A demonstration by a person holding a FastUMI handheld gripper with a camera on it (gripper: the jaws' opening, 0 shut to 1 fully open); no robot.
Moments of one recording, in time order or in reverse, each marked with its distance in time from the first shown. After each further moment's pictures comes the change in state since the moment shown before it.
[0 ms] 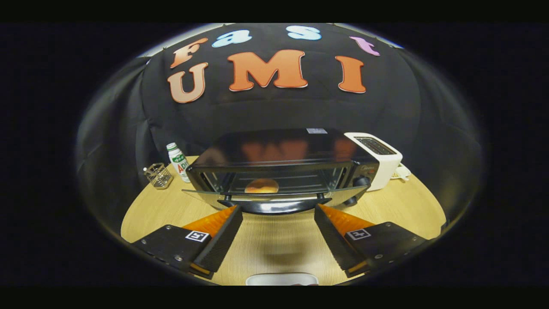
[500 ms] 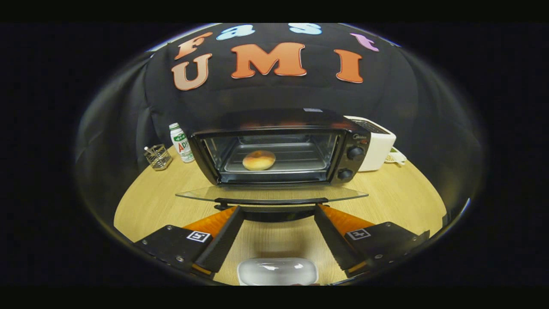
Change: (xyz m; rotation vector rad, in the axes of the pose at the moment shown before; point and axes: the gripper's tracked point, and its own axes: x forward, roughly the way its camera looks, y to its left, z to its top) arm -0.033 -0.005 -0.063 -0.017 0.085 0.003
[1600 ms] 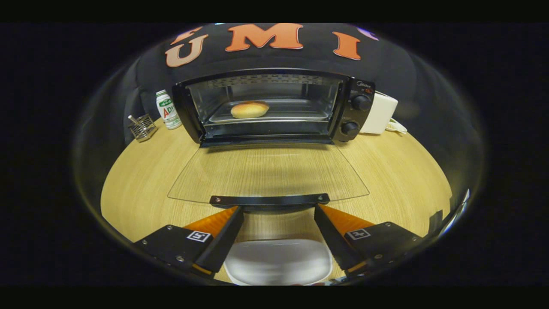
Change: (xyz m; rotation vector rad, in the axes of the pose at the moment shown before) arm 0.017 -0.003 -0.107 -0.001 0.212 -0.059
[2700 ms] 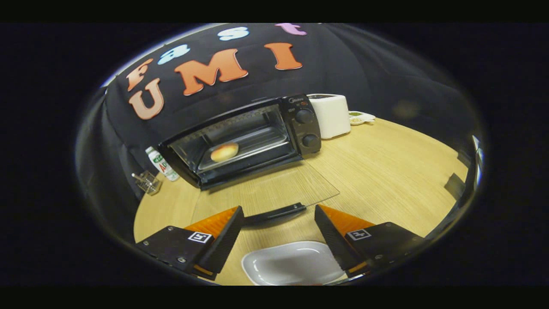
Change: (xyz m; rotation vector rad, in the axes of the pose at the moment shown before) arm -0.018 -0.022 0.008 0.328 -0.197 -0.015
